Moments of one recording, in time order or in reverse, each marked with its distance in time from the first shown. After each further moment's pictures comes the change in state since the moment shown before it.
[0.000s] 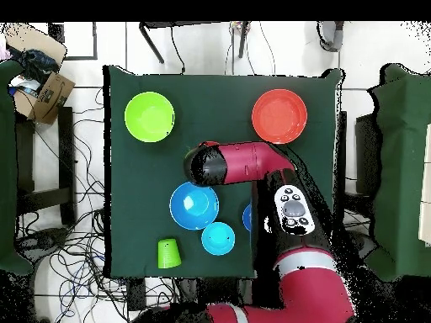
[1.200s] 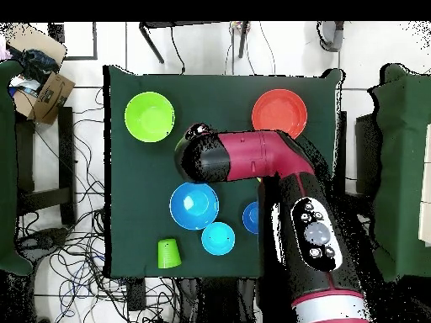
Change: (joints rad) arm -0.077 -0.201 0.126 0.053 0.036 0.048 0.000
